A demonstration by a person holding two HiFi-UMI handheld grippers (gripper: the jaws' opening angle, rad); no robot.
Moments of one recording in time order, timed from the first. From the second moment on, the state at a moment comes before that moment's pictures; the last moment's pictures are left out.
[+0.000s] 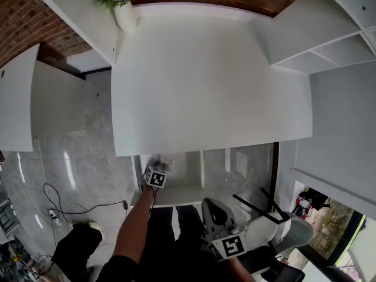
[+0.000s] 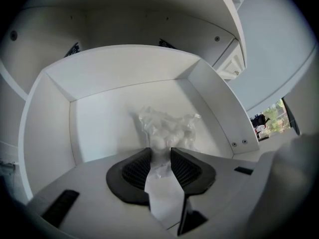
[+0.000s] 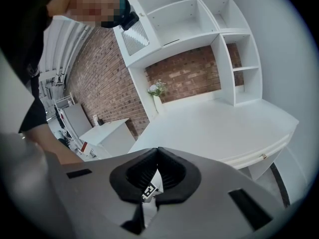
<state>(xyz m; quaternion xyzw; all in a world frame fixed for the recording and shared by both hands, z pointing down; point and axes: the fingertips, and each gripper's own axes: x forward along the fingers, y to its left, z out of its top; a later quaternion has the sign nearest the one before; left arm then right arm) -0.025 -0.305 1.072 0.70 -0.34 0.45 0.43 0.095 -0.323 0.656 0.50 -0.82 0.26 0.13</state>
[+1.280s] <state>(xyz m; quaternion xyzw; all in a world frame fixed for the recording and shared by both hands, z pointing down) -0.021 -0.218 0.590 0.78 -0.59 0.11 0.20 0.138 -0.213 0.480 0.44 -0.89 0.11 0.01</state>
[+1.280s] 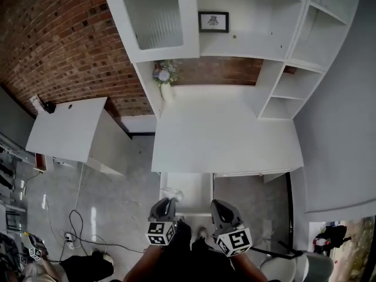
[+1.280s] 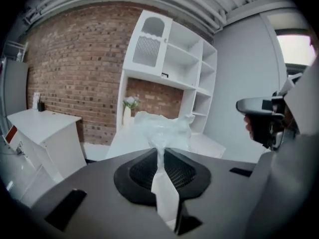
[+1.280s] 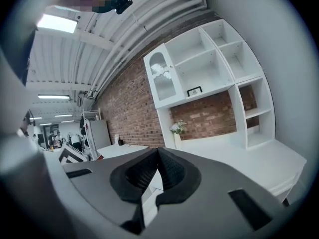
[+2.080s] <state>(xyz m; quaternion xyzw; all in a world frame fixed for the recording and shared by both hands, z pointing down) -0.051 -0.137 0.488 0.79 -0.59 0.06 0.14 0.100 -0.155 0.465 0.45 -0.88 0.11 0.04</state>
